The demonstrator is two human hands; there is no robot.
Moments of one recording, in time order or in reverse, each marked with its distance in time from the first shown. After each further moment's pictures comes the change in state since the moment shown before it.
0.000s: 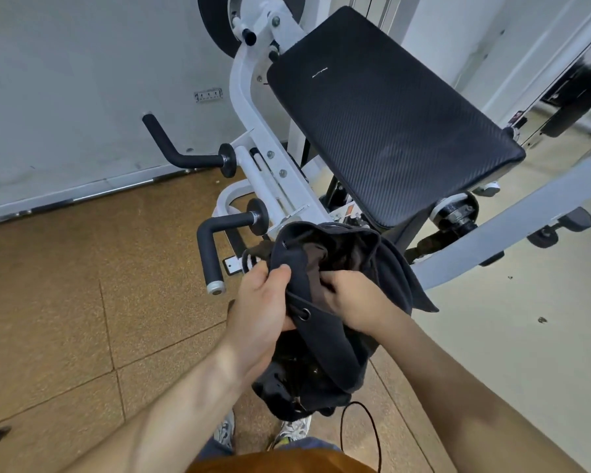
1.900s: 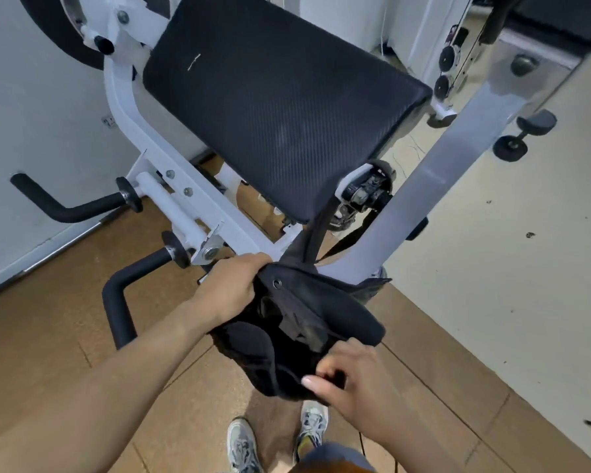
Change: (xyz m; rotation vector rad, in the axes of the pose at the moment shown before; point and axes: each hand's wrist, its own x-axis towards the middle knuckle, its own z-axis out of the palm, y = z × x) left_hand 0.181 -0.054 0.057 1.603 -0.522 0.614; right_hand -0.092 0.109 0.066 0.387 0.291 0.122
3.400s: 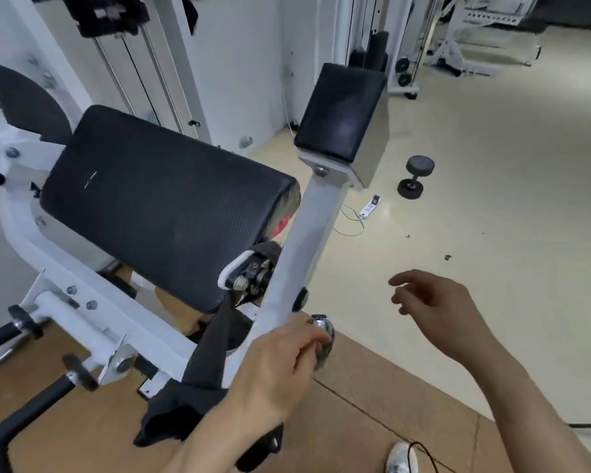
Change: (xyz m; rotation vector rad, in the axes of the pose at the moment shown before) left_hand 0.030 0.216 -0.008 -0.375 0.091 0.287; right_hand -0.008 0.055 -0.254 0.206 0.505 0.419
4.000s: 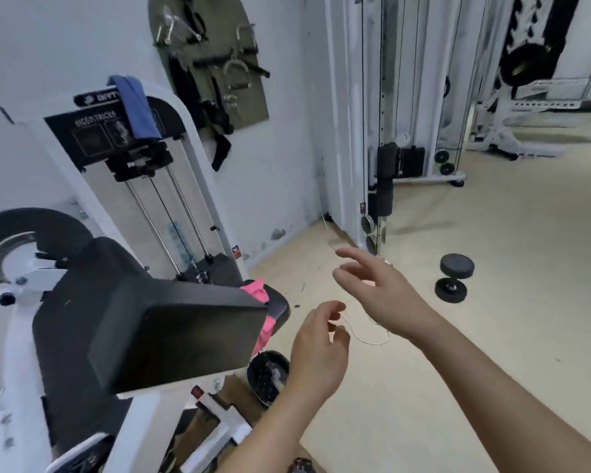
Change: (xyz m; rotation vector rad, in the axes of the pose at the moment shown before) left_hand 0.363 0.169 0.122 -0.122 0.407 -0.197; right_hand 0.288 -0.015 -0.210 0.309 -0.233 -0.404
